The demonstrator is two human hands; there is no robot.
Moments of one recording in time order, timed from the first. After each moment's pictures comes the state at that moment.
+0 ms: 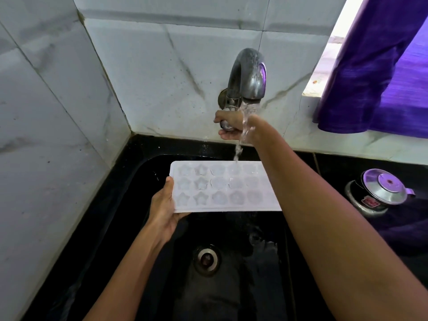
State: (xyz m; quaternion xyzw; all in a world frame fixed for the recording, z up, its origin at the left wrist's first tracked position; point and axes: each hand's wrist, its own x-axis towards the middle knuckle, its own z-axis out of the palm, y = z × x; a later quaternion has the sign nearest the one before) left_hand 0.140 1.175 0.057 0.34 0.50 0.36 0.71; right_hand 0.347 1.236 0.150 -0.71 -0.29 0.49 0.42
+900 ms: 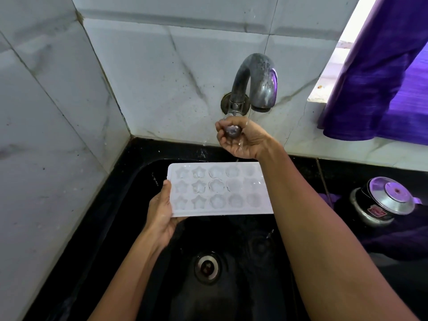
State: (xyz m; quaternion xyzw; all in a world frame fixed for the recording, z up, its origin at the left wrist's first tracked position) left_hand 0.137 1.187 0.052 0.33 0.48 0.38 0.72; right_hand 0.357 1.228 0.129 -0.44 -0.14 0.70 0.55
